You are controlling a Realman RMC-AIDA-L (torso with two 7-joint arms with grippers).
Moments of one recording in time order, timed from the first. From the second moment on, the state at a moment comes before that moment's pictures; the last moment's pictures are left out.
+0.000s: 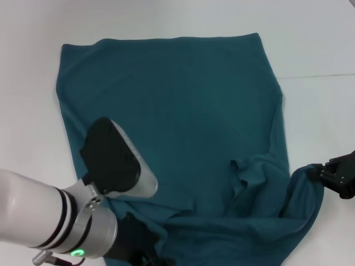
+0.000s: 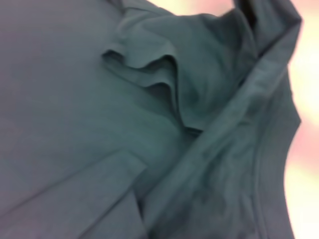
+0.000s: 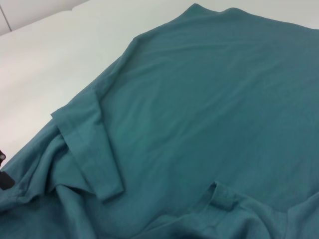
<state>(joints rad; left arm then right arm) -0.30 -2.17 1.77 1.62 2.53 1.40 -2.47 0.20 2.09 -0.94 -1.41 -2.14 -1.50 1.92</state>
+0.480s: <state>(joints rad) -0.30 -2.17 1.82 1.59 2.62 1.34 -2.50 0.20 2.09 -0.93 -1.41 -2.14 -1.50 1.92</state>
